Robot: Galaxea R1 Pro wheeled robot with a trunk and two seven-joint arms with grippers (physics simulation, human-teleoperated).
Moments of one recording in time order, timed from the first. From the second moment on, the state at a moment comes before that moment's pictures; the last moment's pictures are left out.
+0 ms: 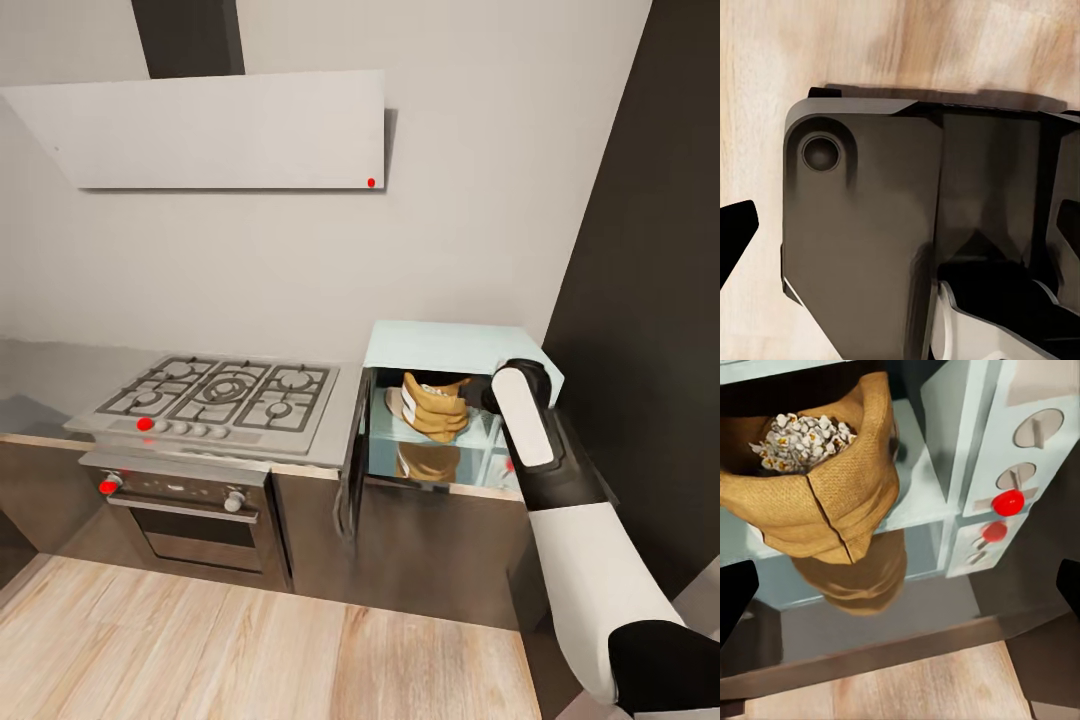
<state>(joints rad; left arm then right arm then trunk) -0.10 -0.05 0.10 -0.13 0.00 -0.05 -0.08 -0.96 0.03 0.10 -1.31 -0.78 1.04 -0.98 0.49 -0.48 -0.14</state>
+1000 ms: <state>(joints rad) -0.10 -0.05 0.10 -0.13 0.00 -0.05 -0.08 -0.47 -0.17 0.47 -1.48 -0.51 0.38 -0.51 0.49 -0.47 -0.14</state>
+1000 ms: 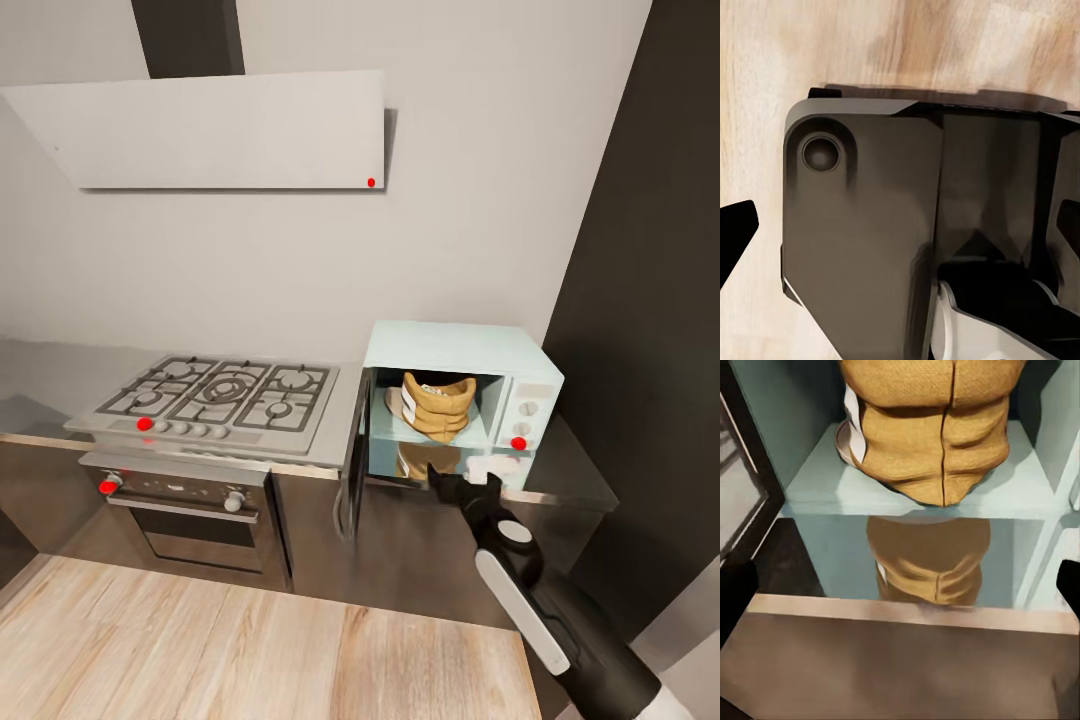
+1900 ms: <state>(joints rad) -0.10 -0.05 0.10 -0.13 0.00 -0.05 -0.08 -1.01 0.06 0.56 -0.44 -0.47 -0.02 -0.37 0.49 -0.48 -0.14</state>
